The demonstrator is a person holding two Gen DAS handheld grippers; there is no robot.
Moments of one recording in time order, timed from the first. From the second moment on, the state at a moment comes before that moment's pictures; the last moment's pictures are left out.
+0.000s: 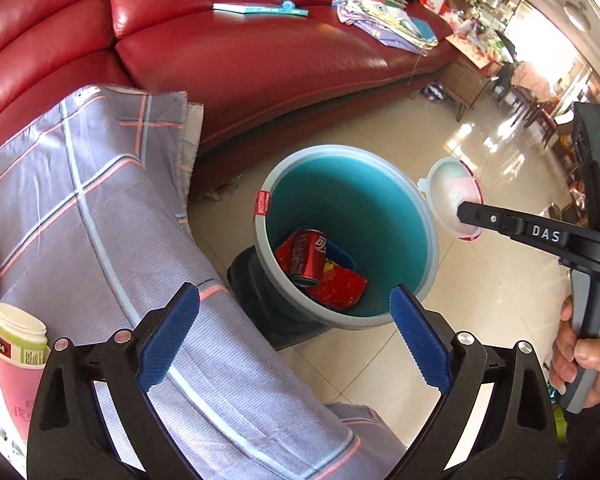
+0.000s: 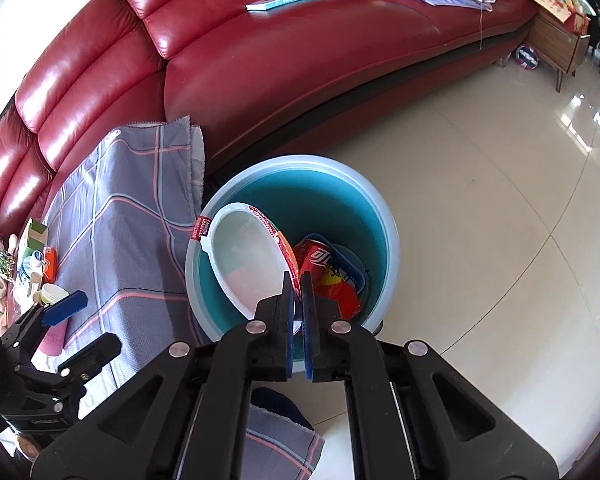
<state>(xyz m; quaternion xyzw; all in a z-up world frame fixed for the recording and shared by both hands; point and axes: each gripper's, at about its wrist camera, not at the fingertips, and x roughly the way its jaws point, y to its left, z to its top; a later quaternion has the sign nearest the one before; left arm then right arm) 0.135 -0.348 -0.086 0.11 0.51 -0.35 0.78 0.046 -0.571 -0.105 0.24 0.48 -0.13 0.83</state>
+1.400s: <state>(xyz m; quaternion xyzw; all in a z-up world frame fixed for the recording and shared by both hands) 0.147 -0.111 -0.056 0.06 0.50 -0.21 0.84 0.098 -0.391 -0.088 0.15 0.54 -0.03 0.83</state>
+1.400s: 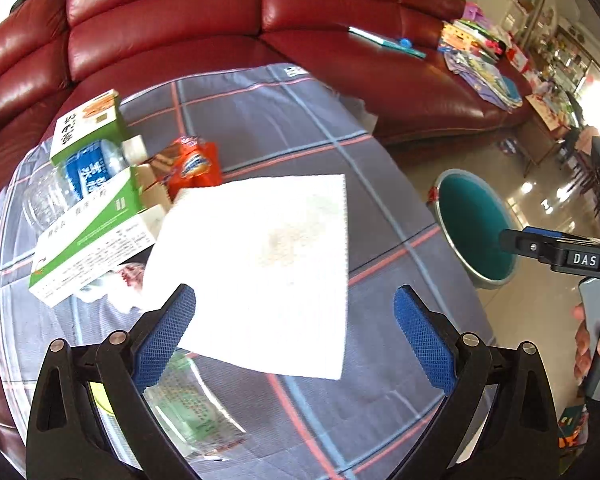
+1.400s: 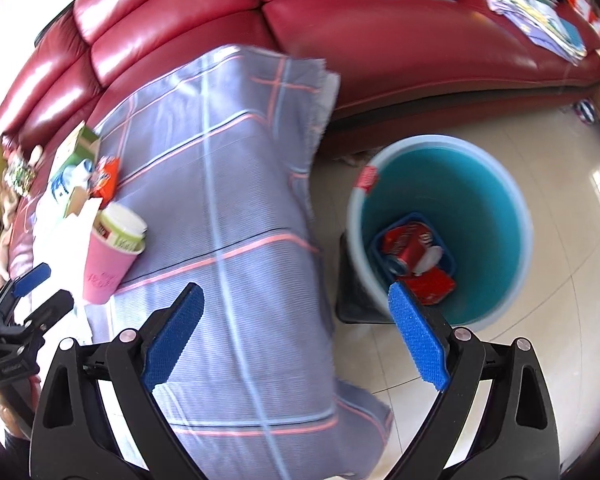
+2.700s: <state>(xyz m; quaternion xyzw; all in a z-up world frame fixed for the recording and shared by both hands) 0.153 -0.078 -0.085 0.04 0.52 -0.25 0.82 0.123 -0.311 -0.117 0.12 0.58 0.01 0.81</state>
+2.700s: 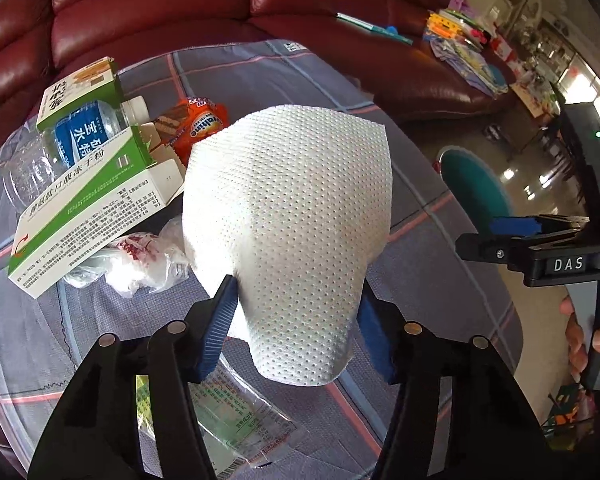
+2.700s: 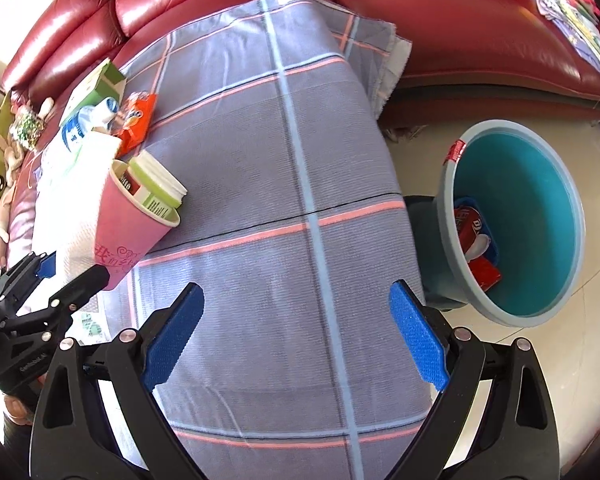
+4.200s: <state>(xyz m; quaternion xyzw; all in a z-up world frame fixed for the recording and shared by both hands) 0.129 0.037 -0.058 -0.07 0.48 -0.22 0.85 0.134 -0.173 -0.133 0.12 0.62 0.09 0.77</state>
